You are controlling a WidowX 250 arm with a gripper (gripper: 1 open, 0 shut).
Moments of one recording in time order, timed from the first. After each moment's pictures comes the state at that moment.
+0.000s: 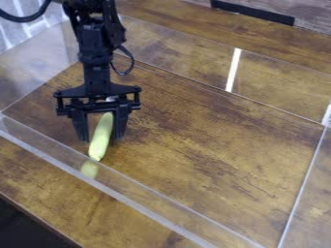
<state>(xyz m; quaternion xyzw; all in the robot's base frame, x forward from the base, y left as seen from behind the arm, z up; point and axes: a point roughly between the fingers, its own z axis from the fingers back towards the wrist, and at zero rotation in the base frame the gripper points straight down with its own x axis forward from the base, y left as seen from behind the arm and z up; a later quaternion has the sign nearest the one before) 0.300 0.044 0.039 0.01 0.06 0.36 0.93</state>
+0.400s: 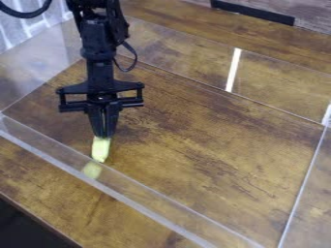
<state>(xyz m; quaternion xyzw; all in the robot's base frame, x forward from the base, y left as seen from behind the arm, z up) 0.303 0.041 0.044 0.00 0.06 0.33 0.94</state>
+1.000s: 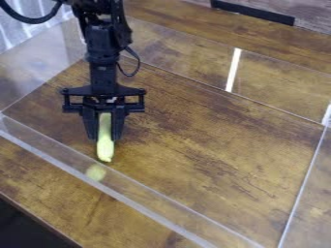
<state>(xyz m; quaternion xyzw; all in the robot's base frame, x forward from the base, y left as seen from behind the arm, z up) 0.309 0.044 0.032 0.00 0.08 0.30 0.95</state>
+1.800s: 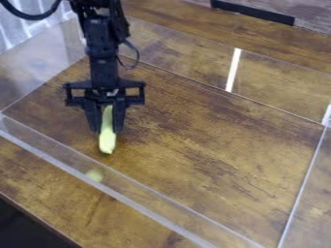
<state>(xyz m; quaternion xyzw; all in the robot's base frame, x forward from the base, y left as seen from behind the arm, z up) 0.316 0.056 0.040 -0.02 0.09 0.29 0.95</state>
